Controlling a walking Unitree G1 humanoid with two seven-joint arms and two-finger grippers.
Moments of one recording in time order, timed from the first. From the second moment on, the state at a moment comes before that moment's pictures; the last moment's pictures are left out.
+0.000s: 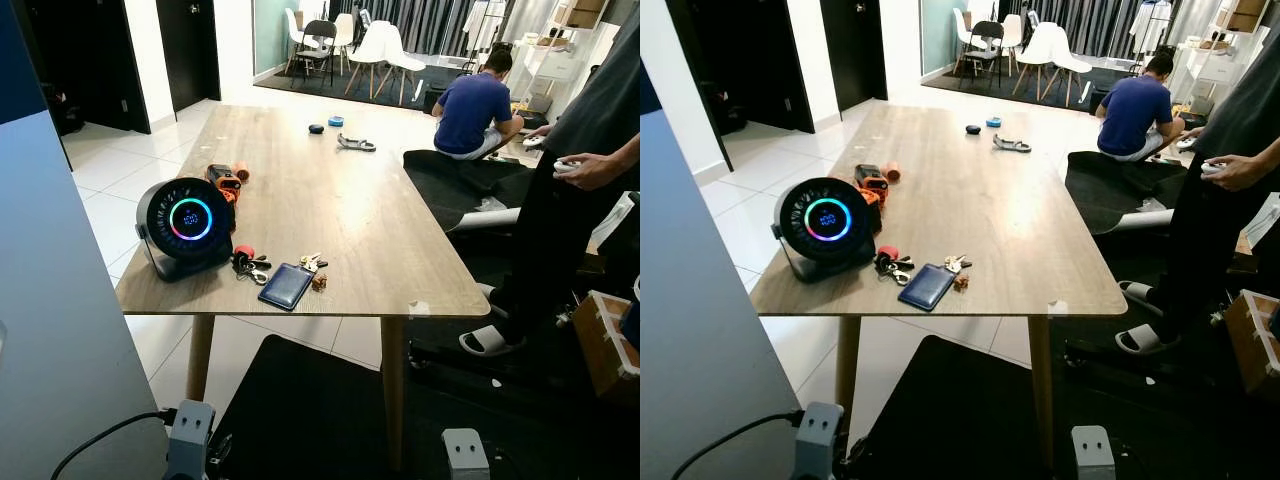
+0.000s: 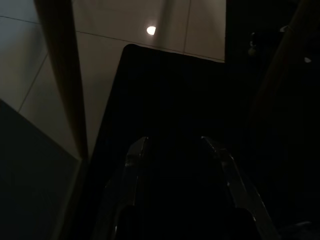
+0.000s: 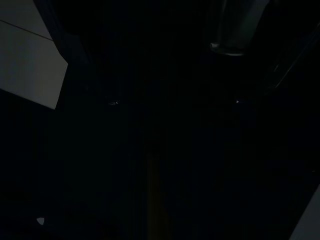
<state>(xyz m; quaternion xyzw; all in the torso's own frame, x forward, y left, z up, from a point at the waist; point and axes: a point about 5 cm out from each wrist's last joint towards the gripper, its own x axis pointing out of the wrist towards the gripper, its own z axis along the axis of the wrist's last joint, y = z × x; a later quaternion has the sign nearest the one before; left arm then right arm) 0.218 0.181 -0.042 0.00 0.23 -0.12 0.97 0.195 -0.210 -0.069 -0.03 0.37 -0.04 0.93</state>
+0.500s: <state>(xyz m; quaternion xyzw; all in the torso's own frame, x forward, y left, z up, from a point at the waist) 0.212 0.179 -0.045 -0.01 0.24 -0.12 0.96 0.199 -0.203 -0.067 -0.03 0.36 -0.02 0.93</state>
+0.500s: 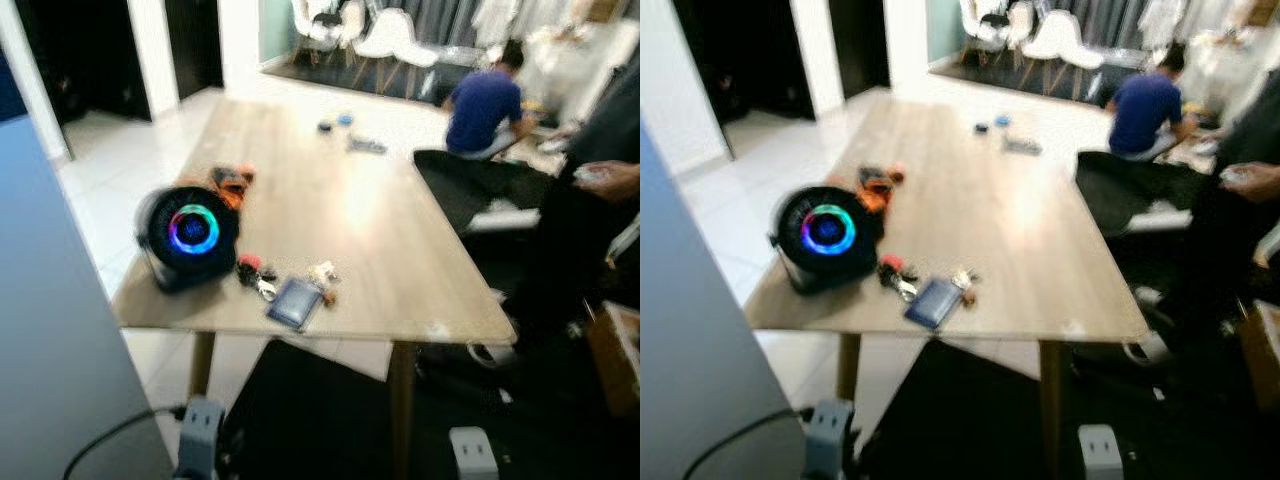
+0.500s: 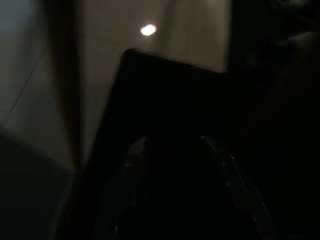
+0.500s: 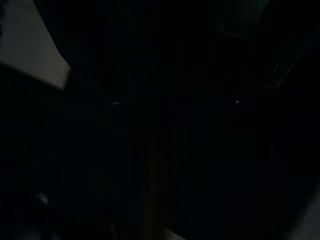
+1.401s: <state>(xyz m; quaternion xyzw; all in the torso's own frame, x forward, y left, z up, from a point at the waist) 0.210 0.183 -0.043 -0.01 0.23 -0.12 0.97 0.195 -0.209 -0.069 -0.04 0.37 -0.02 0.93</state>
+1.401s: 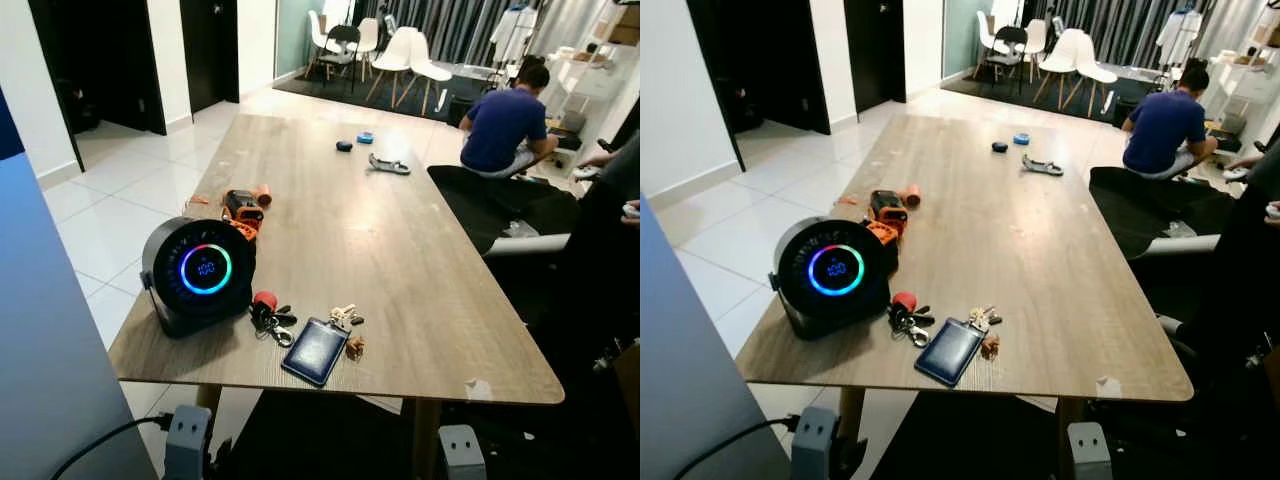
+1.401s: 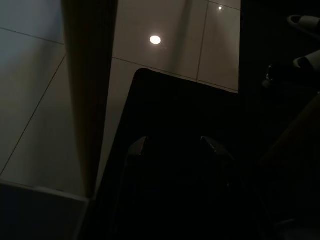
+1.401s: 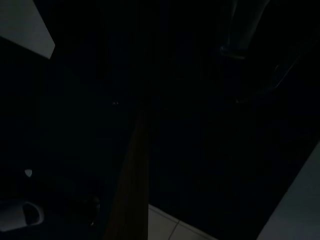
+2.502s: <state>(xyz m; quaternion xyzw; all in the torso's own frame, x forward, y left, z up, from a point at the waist) 0.208 0.180 -0.044 0.00 0.22 -0.14 0.96 0.183 -0.211 -0.075 -0.04 0.39 -0.03 0.92</state>
